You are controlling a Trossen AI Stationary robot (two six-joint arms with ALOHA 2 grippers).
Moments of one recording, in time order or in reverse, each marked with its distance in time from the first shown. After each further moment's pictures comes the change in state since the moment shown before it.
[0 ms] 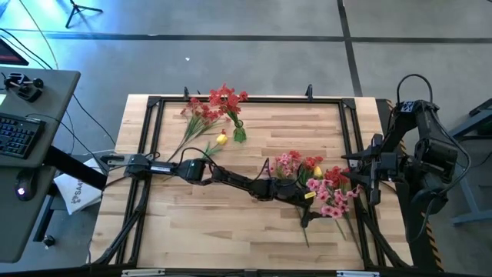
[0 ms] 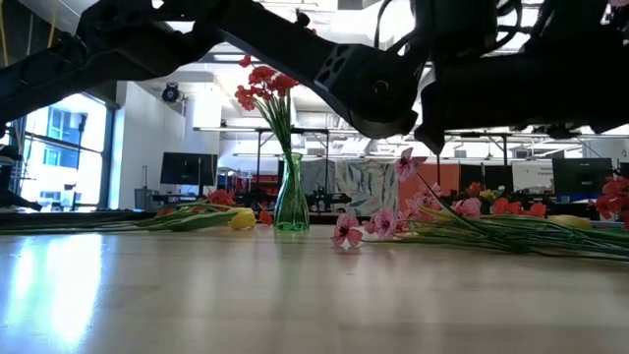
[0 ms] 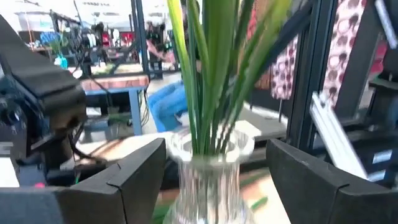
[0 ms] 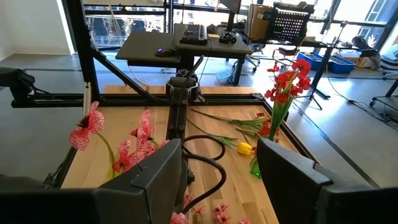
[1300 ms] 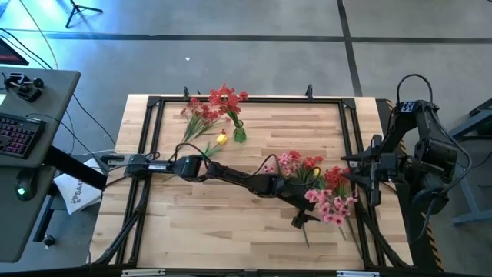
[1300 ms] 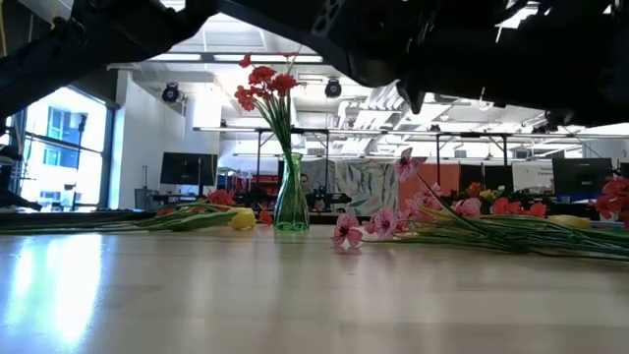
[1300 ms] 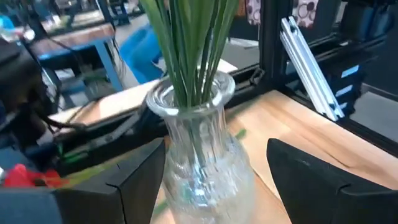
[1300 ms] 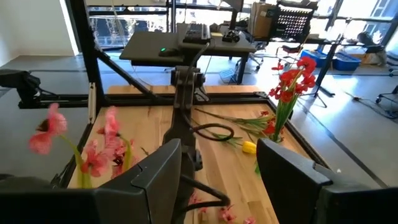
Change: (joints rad) left arm 0.006 -0.101 0.000 -0.394 0.096 0.196; right arm 0.000 0.001 0.000 0.021 -0.004 -0.005
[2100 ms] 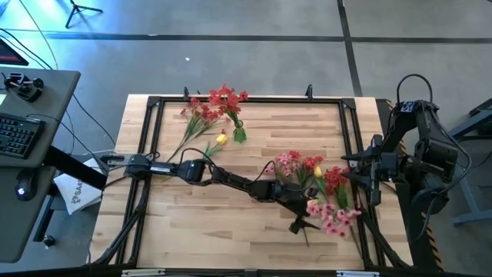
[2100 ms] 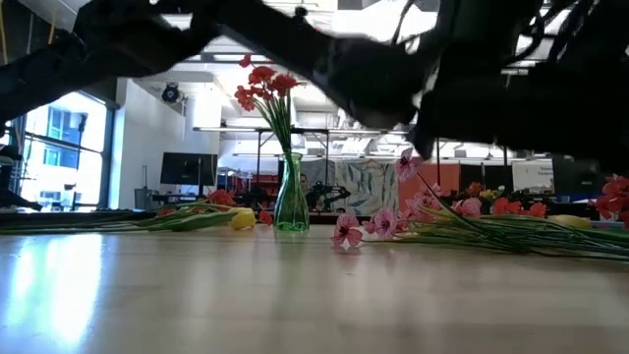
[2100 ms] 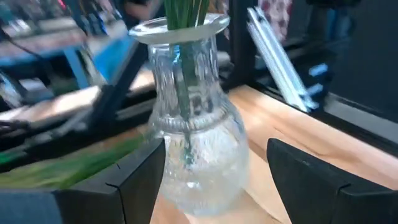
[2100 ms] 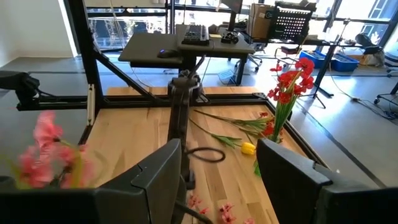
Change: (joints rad) left arm -0.021 0.080 -0.001 0.106 0.105 -0.046; right arm 0.000 0.000 0.000 0.002 -0.005 0.001
